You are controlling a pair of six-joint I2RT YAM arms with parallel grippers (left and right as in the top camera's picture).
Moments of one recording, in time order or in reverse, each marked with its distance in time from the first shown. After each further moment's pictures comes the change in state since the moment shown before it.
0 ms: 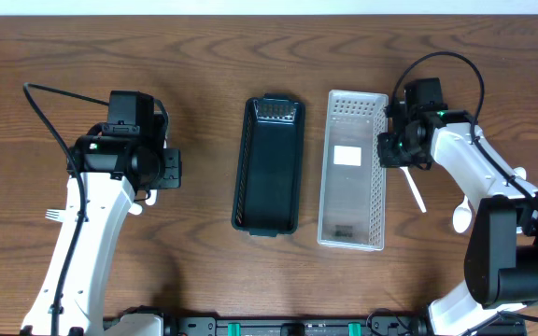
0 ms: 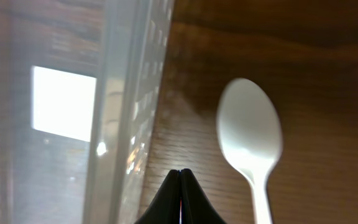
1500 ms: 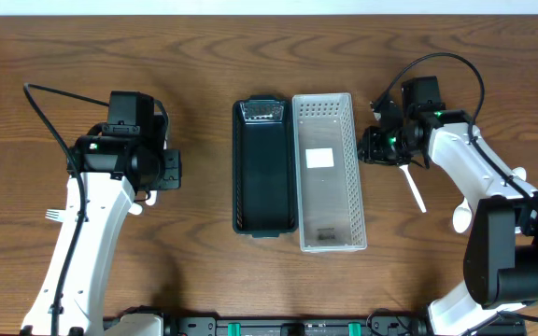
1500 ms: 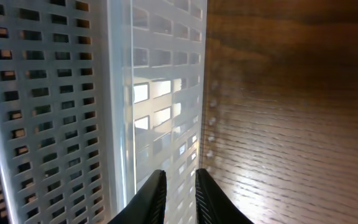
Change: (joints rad) left arm 0.000 0.000 0.000 -0.011 0.000 0.000; right arm 0.013 0.000 0.000 0.035 -0.374 0.141
